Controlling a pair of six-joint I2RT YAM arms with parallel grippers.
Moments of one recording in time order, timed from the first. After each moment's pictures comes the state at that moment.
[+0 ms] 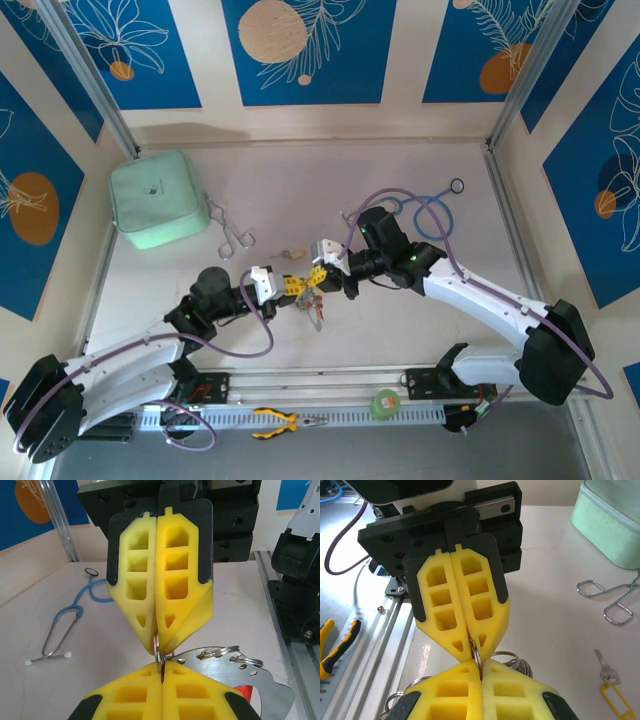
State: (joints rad) left arm -0.77 0.88 0.30 0.47 0.50 0.19; right arm 0.74 1.23 0.88 -0.32 -0.78 -0.51
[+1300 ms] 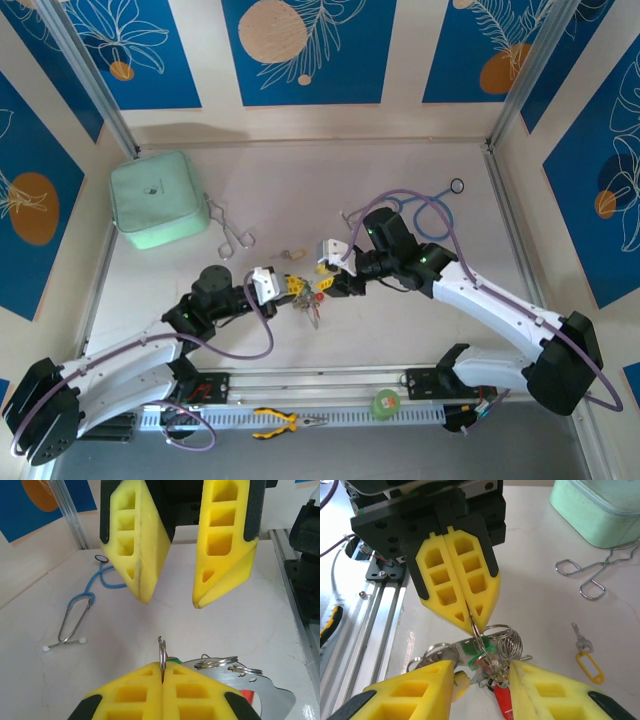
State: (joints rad) left arm -0.77 0.86 0.31 0.37 0.44 0.27; right arm 0.74 1.17 0.89 -0.41 -0.67 -0.53
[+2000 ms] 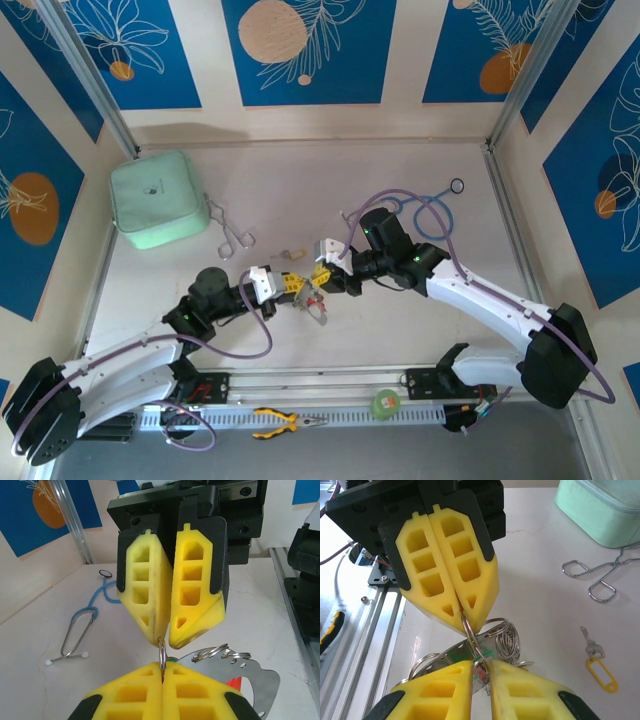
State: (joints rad) left arm -0.77 0.86 0.30 0.45 0.45 0.23; right arm 0.72 1.21 0.87 -0.36 -0.71 -0.51
